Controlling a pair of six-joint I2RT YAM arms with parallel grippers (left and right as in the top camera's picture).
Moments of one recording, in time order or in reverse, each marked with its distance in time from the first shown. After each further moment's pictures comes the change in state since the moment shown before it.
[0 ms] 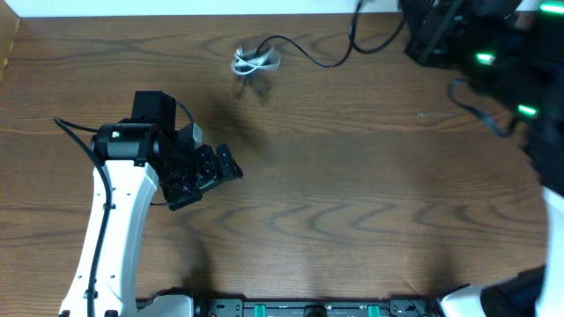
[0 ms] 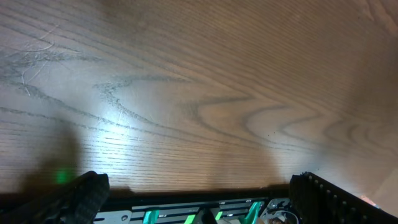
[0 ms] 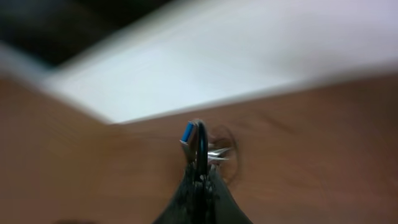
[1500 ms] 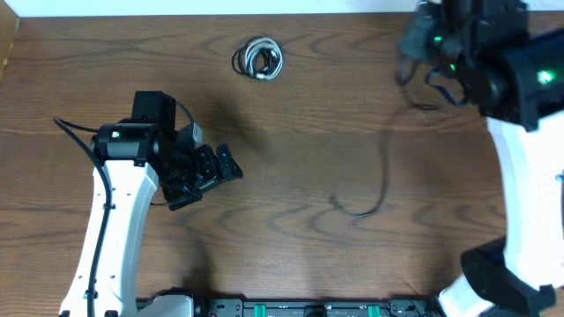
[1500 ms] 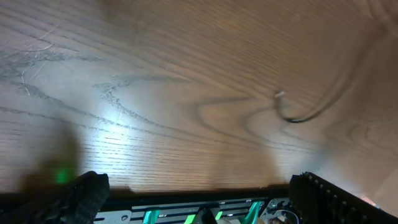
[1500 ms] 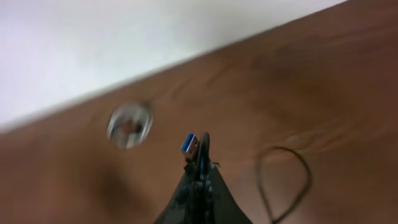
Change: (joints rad) left arm 0.000 0.000 0.000 0.000 0.000 0.000; right arm -0.031 0.163 0.025 -0.192 0.195 -0.021
